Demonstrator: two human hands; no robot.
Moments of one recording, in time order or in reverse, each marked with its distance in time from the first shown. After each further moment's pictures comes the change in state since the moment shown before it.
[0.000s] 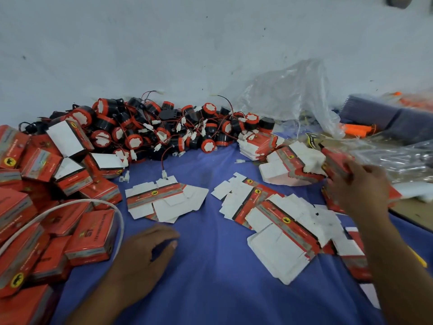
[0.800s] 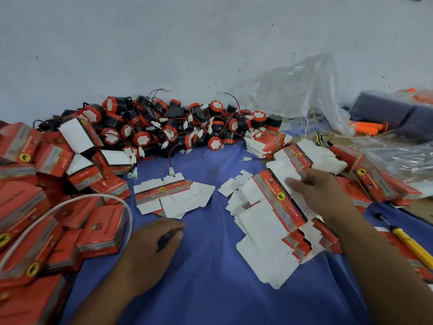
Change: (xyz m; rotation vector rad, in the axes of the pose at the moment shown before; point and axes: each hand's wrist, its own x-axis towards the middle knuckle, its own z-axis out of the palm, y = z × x) left_hand 0.002 0.006 -0.001 -0.060 0.053 -0.113; right_hand -0.038 -0.067 0.017 0.494 -0.455 0.023
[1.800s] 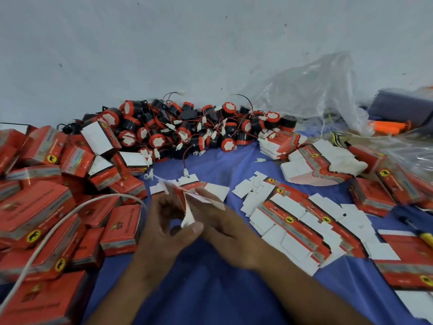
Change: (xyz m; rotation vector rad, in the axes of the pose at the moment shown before) left_hand 0.007 0.021 -0.006 -0.784 0.170 -0.094; right_hand -0.086 -0.058 0.149 0.295 -0.529 -0.774
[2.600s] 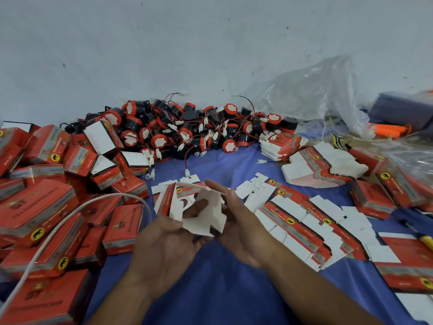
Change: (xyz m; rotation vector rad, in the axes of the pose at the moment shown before) left_hand -0.004 0.020 0.010 -0.758 -0.223 -0.309; right_hand 0.003 -0.015 -0.004 0.931 0.025 0.380
